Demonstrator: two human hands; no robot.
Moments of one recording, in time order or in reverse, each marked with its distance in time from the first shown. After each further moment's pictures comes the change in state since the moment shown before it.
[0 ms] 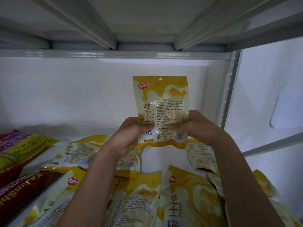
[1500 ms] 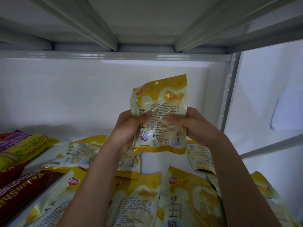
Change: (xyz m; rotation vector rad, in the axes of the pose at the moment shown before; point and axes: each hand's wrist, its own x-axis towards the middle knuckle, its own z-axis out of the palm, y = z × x) left_hand -0.006 0.015 0.007 -0.121 0.149 0.133; right_hand 0.002 -0.008 0.012 0.225 -0.040 -0.105
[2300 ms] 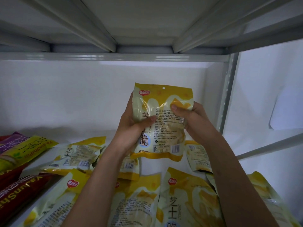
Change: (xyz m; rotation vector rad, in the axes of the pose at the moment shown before) left_hand -0.005 -0.001 0.012 0.128 -0.062 0.239; right_hand 0.009 0.005 -0.002 0.153 0.221 -0.178
